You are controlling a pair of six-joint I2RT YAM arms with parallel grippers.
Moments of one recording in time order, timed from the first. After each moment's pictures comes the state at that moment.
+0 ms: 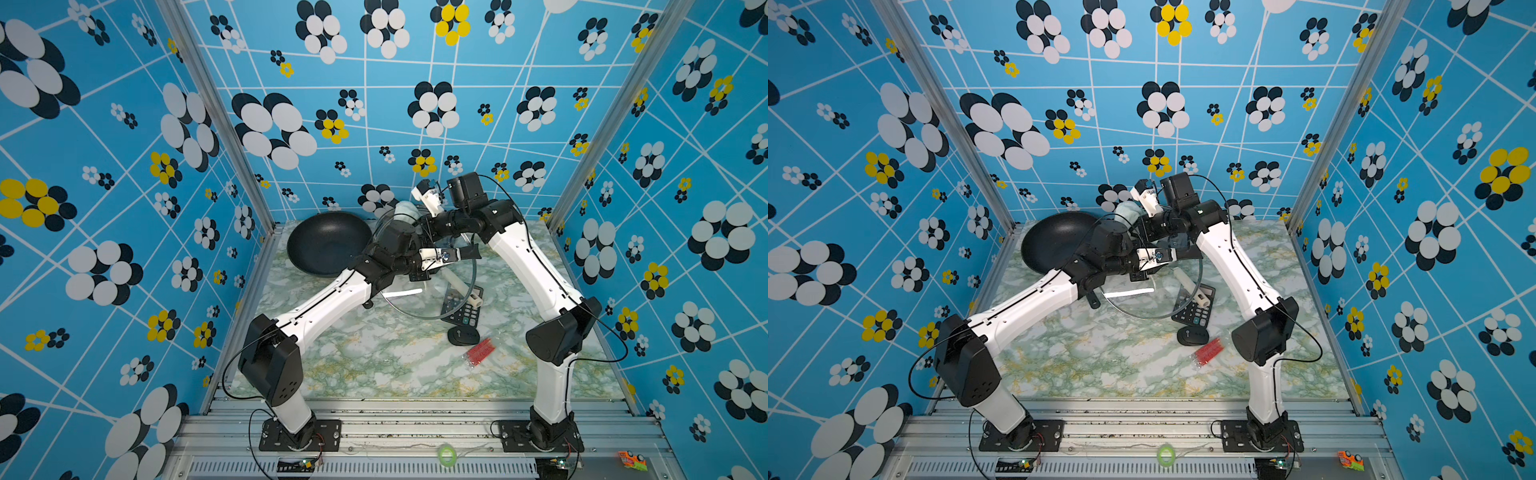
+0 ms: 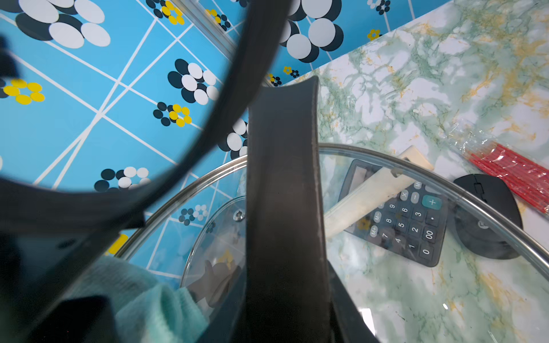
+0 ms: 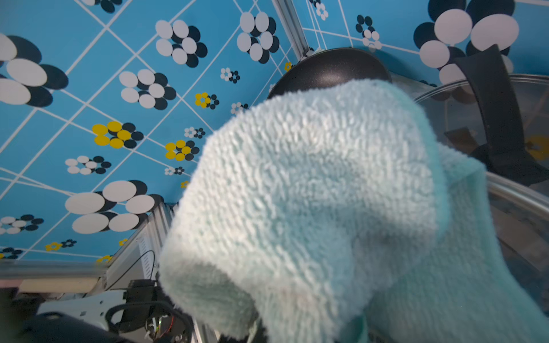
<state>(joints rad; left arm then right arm) -0.68 1.68 1.48 -0.22 0.33 0.87 0.51 2.00 2.27 -0.95 -0.52 0.09</state>
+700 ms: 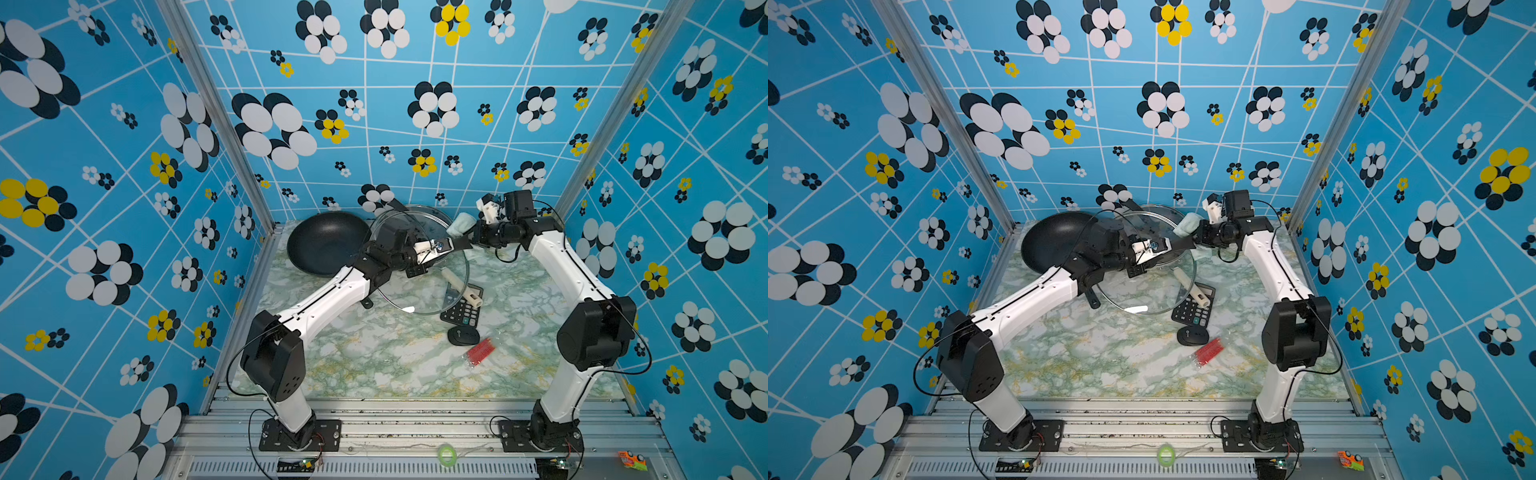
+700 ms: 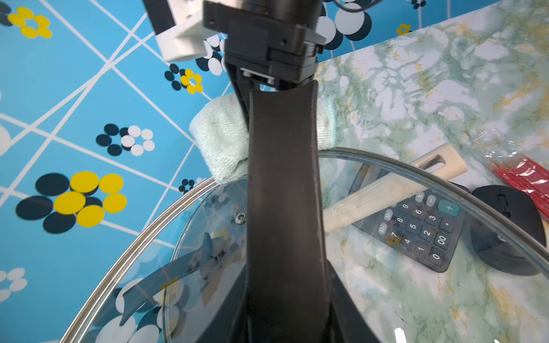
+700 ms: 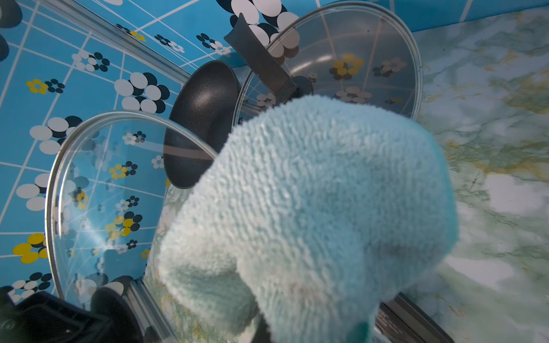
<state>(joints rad) -0.61 1.69 1.48 -0.19 0.29 0.72 0.16 1.85 1.76 -0.72 -0.53 0.27</state>
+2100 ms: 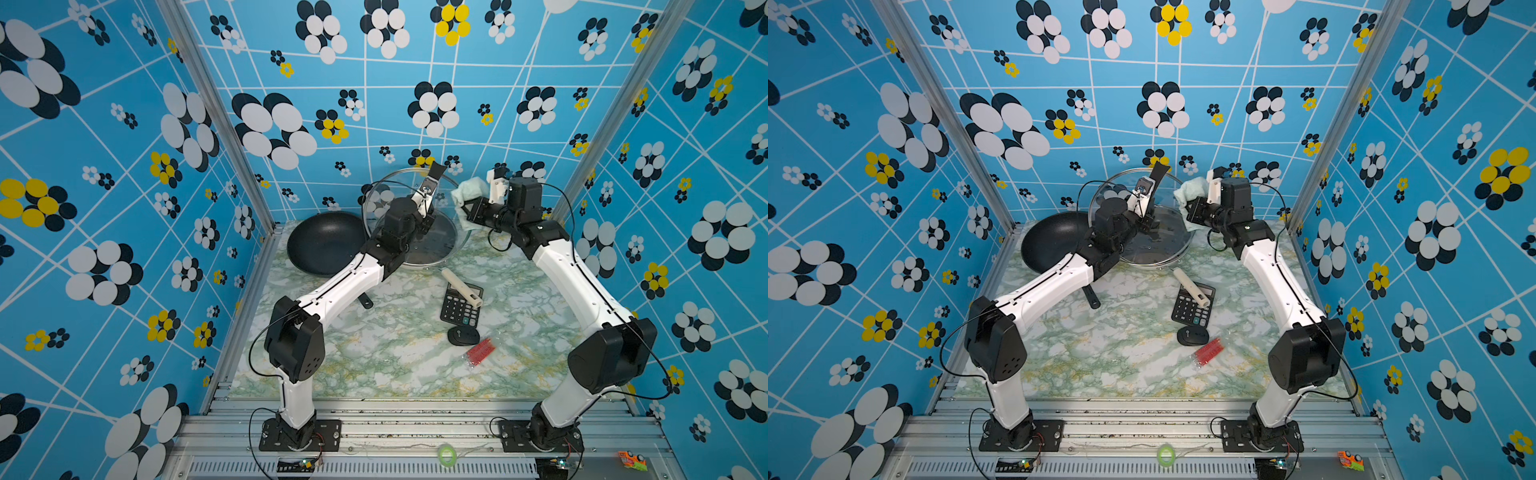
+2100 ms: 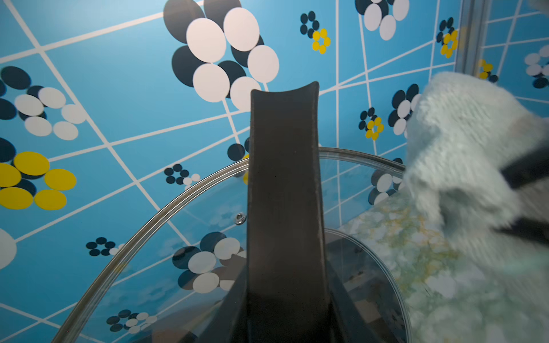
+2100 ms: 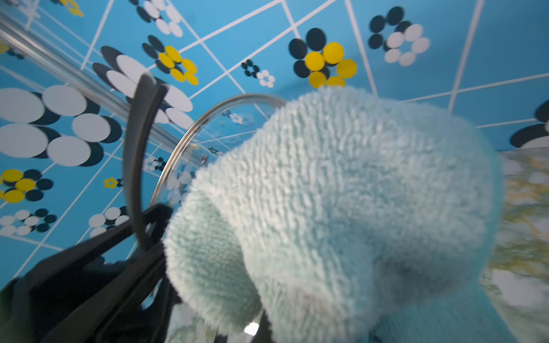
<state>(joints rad) -0.65 1.82 1.64 0.15 -0.22 0.27 0.22 1.71 1.74 -0.40 -0.28 0.47</state>
